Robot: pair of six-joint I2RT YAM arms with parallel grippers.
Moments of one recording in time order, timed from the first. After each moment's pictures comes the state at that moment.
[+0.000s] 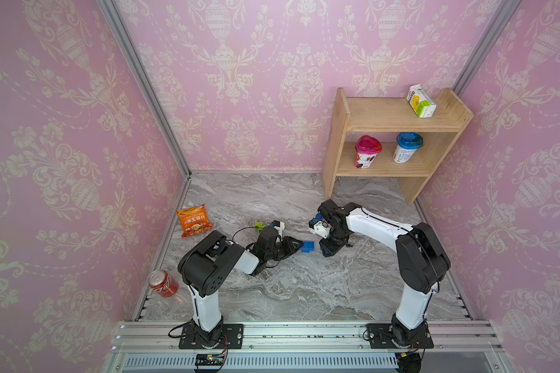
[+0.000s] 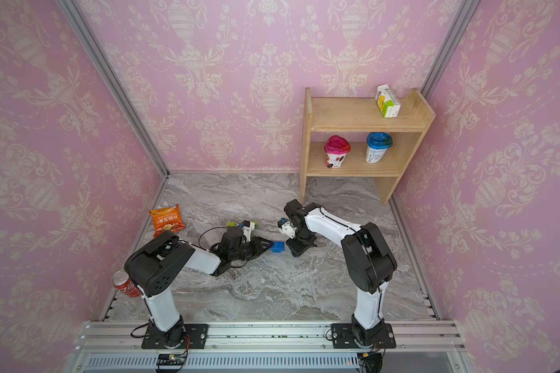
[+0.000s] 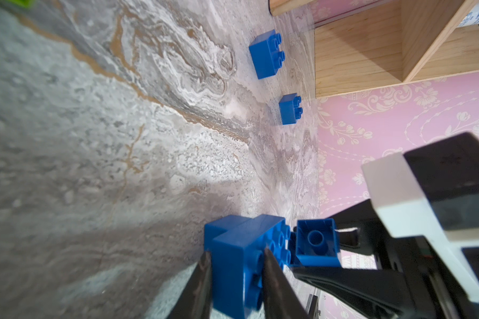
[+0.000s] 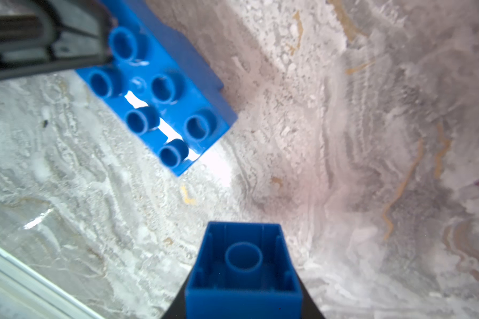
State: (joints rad) left arm -0.58 1.84 0.59 0.74 0.41 -1.09; right arm 0.55 1.84 1.33 -1.02 -0.14 -0.13
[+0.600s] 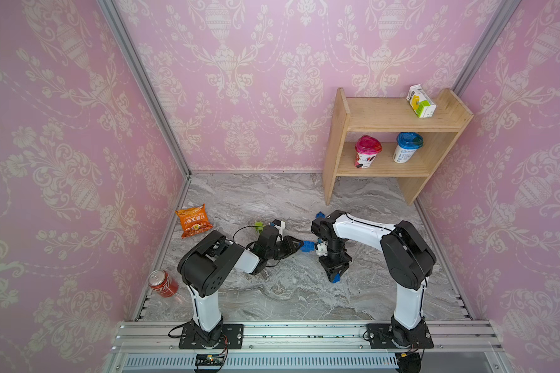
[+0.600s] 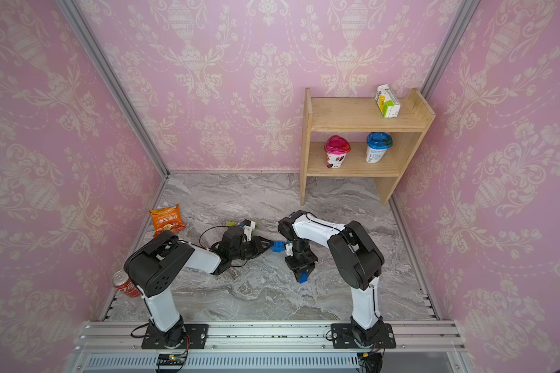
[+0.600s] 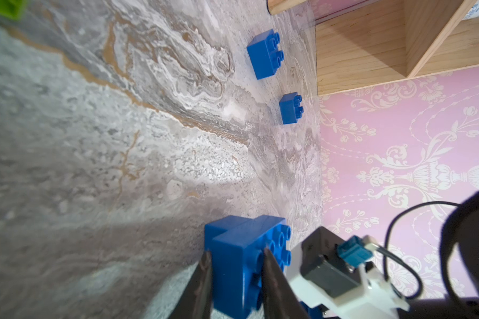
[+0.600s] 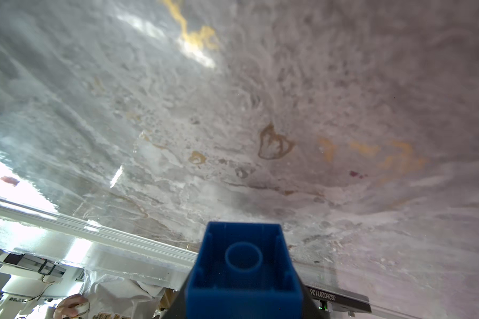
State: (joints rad) left arm -0.58 1.84 0.61 0.71 0.41 -1.06; right arm 0.63 1.95 1.30 -1.28 -0.21 0.16
